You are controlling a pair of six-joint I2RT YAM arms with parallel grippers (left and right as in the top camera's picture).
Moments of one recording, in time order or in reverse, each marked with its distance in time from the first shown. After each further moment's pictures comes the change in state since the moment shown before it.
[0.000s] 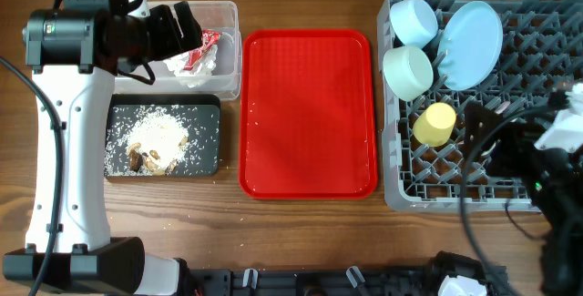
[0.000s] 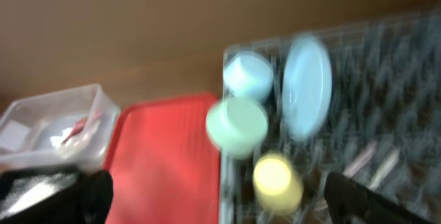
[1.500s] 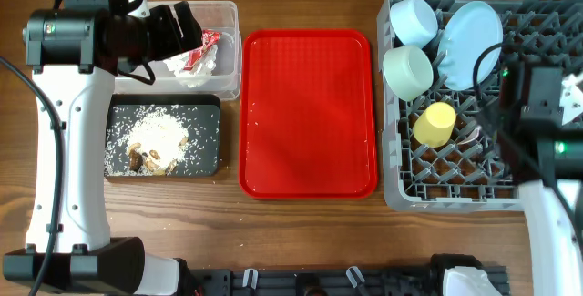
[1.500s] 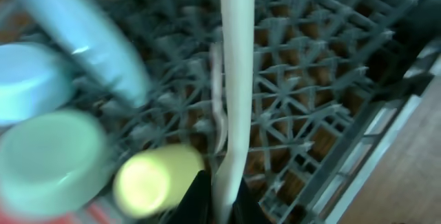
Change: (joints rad) left arm 0.000 0.000 0.000 0.000 0.000 0.000; right arm 0.174 0.388 -0.068 -0.154 0.772 0.722
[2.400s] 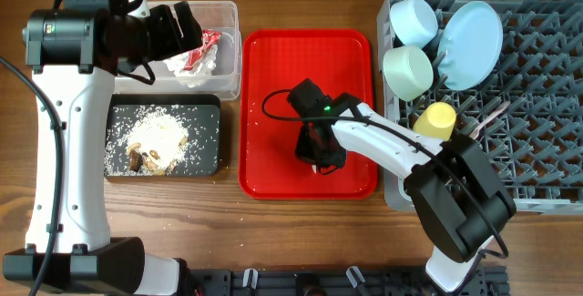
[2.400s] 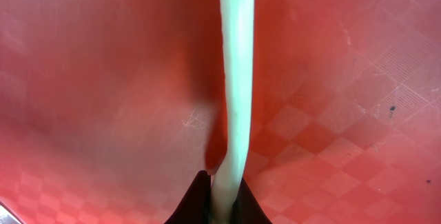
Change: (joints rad) left arm 0.000 0.000 0.000 0.000 0.000 0.000; right arm 0.750 0.747 -0.029 0.341 -0.557 0.113
